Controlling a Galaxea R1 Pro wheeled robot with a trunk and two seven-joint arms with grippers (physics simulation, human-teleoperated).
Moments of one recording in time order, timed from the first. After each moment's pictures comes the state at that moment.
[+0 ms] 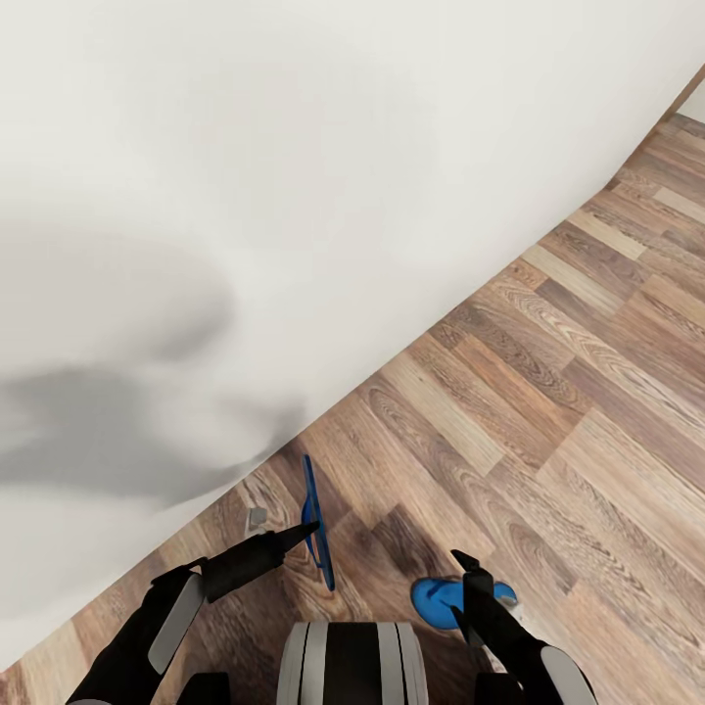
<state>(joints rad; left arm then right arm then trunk) -0.41 0.06 -0.02 -0.95 0.53 0.47 -1.02 -0.10 0.06 -0.09 -1.27 -1.58 0.27 -0.30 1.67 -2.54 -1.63</state>
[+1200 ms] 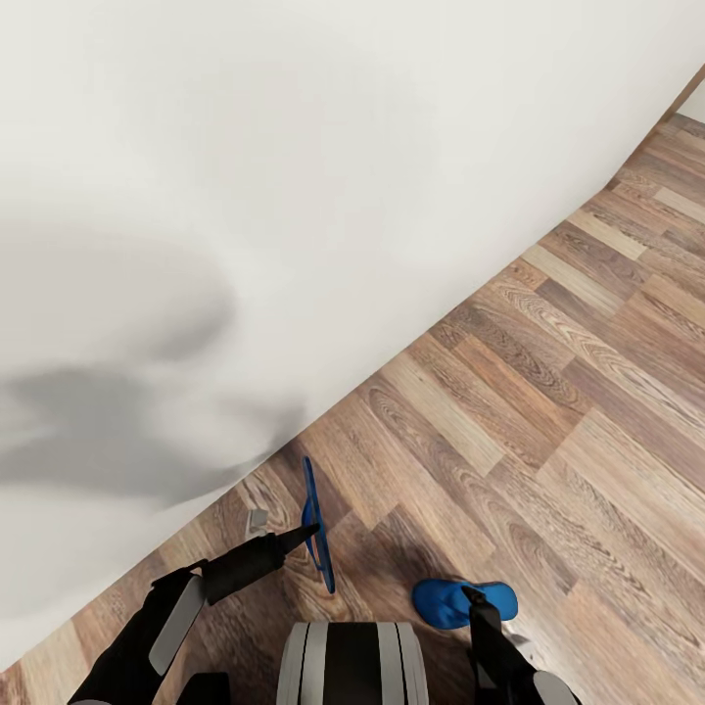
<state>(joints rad) -0.41 0.05 -0.02 -0.93 0.53 0.47 -1.02 -0.10 0.05 -0.10 -1.11 -1.52 0.16 -0.29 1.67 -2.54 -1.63</state>
